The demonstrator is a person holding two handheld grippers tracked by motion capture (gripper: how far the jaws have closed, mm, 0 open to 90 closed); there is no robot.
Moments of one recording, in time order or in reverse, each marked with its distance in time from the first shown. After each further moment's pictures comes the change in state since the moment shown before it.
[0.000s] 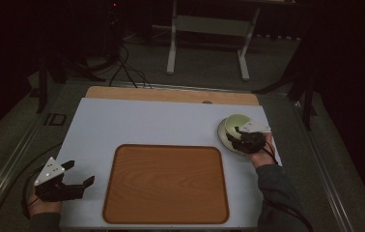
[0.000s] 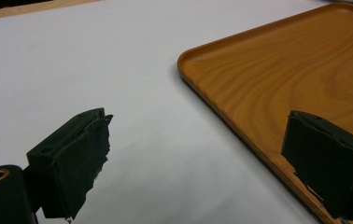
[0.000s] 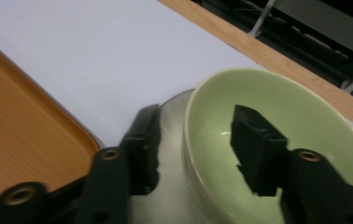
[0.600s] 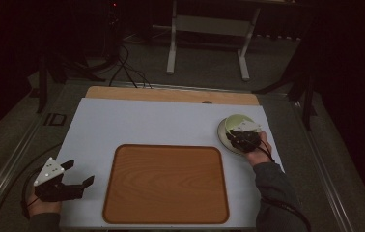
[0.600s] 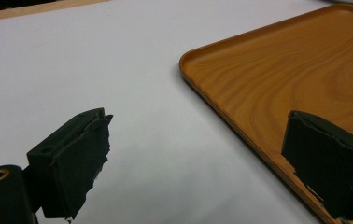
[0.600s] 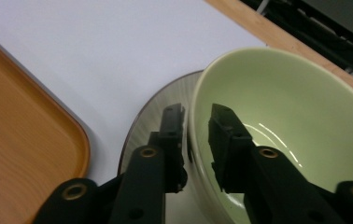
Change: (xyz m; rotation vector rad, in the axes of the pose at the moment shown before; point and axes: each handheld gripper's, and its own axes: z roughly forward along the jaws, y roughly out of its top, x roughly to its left) left arm 0.000 0.000 -0.001 -0.003 0.006 -0.002; right arm 0.002 -0.002 0.020 0.091 -0.006 -0.046
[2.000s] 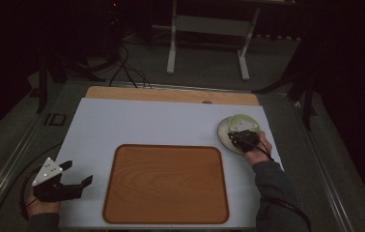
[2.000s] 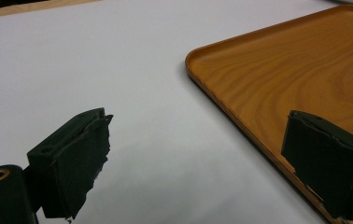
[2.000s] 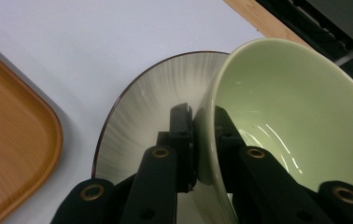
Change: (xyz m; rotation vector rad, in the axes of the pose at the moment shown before) left arm 0.002 -0.002 -0.002 0.003 0.017 -0.017; right arm 0.001 0.001 0.005 0.069 -0.064 -0.053
